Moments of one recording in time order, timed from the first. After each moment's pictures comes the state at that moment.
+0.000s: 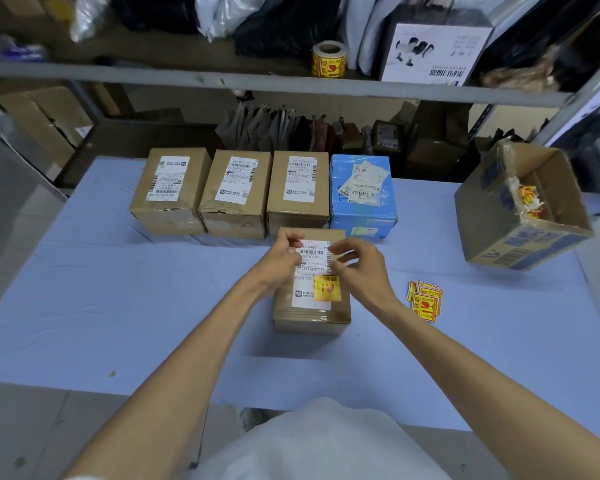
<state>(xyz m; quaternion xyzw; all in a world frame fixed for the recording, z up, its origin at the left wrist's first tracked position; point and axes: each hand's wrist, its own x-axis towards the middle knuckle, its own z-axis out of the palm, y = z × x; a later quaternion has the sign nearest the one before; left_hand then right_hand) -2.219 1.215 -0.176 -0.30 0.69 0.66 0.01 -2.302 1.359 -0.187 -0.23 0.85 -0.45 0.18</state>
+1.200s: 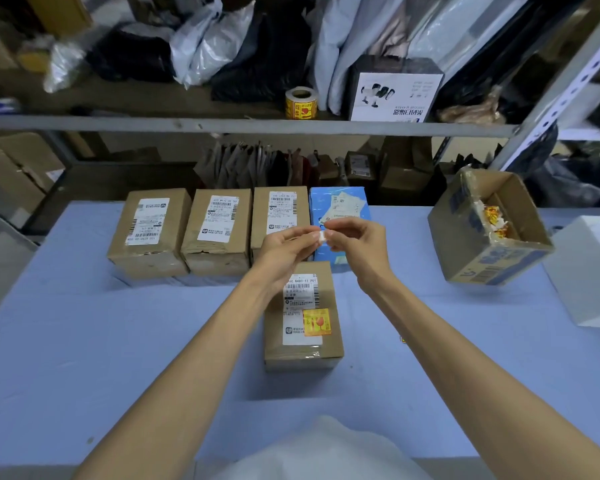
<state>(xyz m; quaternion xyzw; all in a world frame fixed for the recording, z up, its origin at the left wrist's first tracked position) -2.276 1.211 -0.131 -0.25 0.48 0.84 -0.09 -2.346 1.331 -0.123 -0.14 0.73 -0.66 0.15</state>
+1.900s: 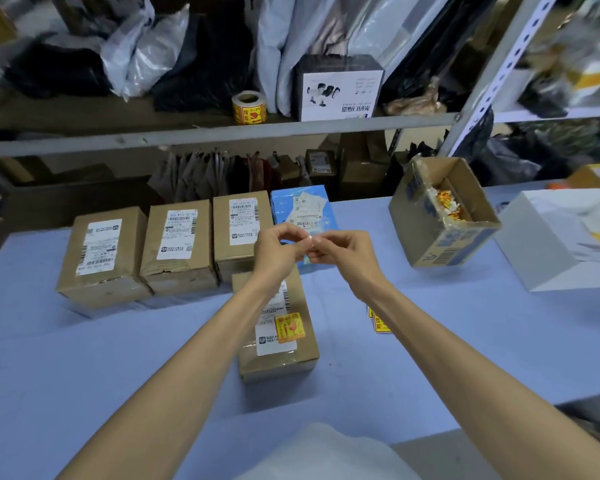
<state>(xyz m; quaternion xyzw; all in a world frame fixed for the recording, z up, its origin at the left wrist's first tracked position) -2.308 1.243 -0.128 -0.23 0.69 0.67 -0.10 -2.353 1.372 -0.123 -0.14 0.71 -0.67 0.19</state>
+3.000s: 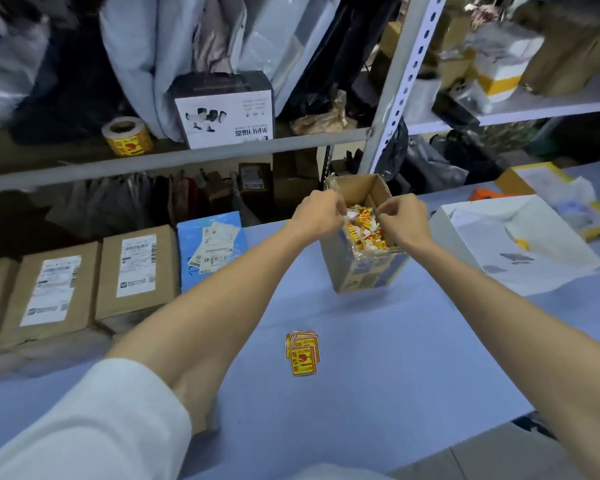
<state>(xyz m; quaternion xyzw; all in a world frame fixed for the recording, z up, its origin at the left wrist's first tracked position) -2.550 1.409 -0.094 0.00 0.95 0.31 0.03 -2.583 1.577 -0.102 -0.05 0.95 -0.31 -0.02</state>
